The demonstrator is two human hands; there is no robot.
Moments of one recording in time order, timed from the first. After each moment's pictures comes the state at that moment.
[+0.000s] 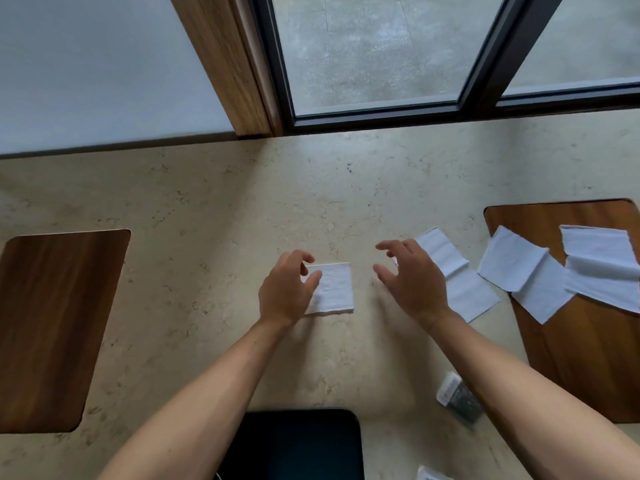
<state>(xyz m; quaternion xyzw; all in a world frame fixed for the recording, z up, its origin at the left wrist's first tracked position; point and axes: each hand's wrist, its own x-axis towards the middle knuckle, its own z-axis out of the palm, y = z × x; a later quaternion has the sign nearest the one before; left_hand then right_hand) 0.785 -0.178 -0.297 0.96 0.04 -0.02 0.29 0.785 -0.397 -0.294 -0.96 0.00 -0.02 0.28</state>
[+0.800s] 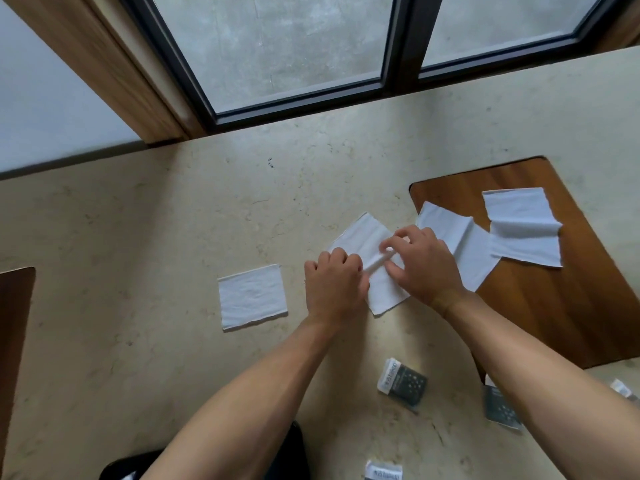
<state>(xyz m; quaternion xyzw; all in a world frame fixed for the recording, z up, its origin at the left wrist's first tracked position) 0.777 -0.355 -0.317 0.98 -0.15 -0.03 0.15 0.773 -0.528 -0.315 -0.99 -0.01 0.00 0.15</state>
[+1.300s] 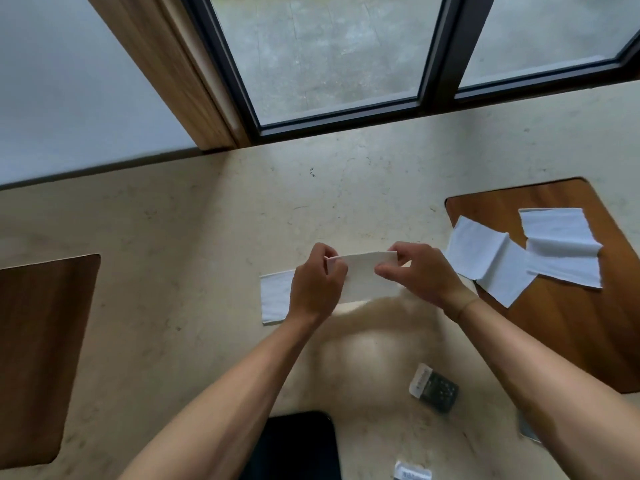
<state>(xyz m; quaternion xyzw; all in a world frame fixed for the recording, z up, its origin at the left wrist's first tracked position) 0.786 -0.277 -0.272 0.88 0.04 -0.07 0.46 0.787 -0.475 -0.277 -0.91 0.01 0.10 0.41</state>
